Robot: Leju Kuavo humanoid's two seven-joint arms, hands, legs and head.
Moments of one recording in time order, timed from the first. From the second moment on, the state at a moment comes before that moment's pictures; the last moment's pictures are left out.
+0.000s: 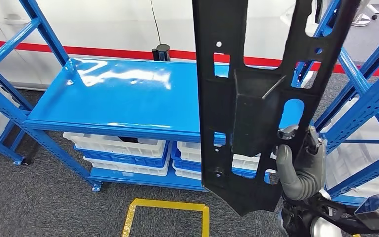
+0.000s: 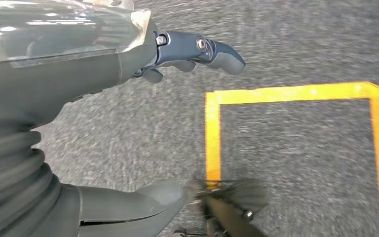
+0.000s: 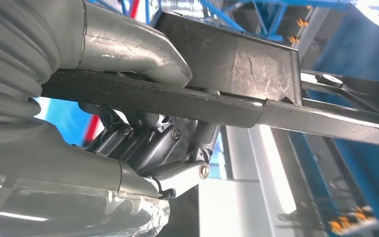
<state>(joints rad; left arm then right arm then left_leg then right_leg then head) -0.04 -0.01 -0.25 -0.19 0.31 0.34 -0.36 -0.03 -0.12 0.29 -2.07 -0.31 0.07 -0.43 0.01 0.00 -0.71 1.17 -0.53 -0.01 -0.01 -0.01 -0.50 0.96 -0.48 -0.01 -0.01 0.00</state>
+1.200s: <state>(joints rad) -0.03 0.00 -0.24 -0.18 0.25 0.35 -0.41 -0.01 -0.06 0.39 -1.96 -0.26 0.08 -0.42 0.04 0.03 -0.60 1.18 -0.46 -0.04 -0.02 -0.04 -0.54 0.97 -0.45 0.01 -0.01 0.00</state>
